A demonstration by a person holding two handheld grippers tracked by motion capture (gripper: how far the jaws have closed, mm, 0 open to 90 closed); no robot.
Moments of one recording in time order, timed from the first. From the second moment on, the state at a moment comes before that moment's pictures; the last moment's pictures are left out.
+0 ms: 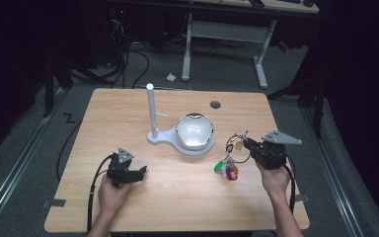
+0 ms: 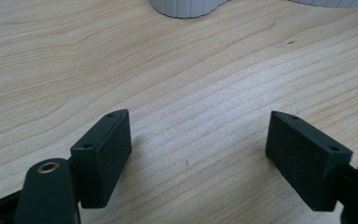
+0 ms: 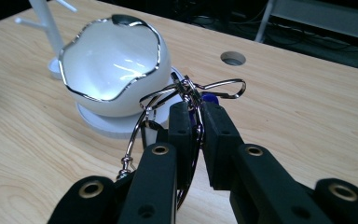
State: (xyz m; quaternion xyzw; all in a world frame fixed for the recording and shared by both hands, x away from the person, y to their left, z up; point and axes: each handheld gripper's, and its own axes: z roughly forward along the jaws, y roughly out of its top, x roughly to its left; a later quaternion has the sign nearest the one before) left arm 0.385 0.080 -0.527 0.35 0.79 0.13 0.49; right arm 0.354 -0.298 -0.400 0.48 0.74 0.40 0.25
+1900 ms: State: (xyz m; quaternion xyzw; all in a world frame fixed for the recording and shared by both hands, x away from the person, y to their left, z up) left arm 0.385 0.079 -0.527 0.35 0.79 0.12 0.49; right arm 0.429 -0.231 -0.312 0.43 0.77 0.45 0.16
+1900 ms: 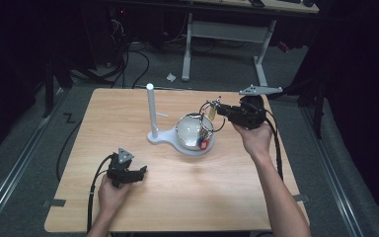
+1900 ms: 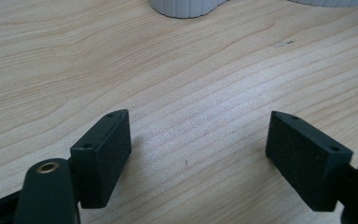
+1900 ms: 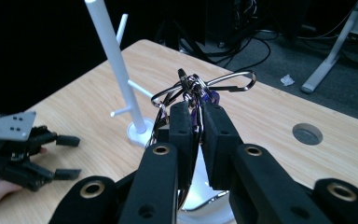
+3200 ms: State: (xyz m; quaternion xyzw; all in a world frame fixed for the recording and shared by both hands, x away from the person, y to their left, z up) left arm 0.385 0.080 -0.527 0.36 0.79 0.13 0.49; right arm 0.460 -0.209 -0.362 0.46 0.77 0.43 0.14
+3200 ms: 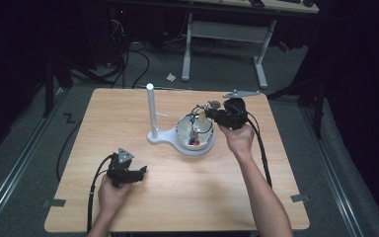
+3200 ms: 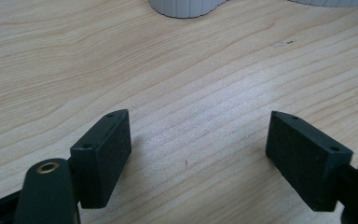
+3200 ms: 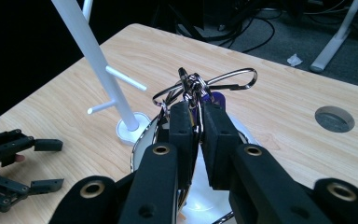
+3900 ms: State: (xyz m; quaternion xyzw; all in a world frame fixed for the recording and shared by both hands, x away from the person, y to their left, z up) left arm 0.385 0.079 -0.527 0.35 0.79 0.12 0.49; right arm 0.456 -0.209 -0.388 0.47 0.76 0.44 0.12
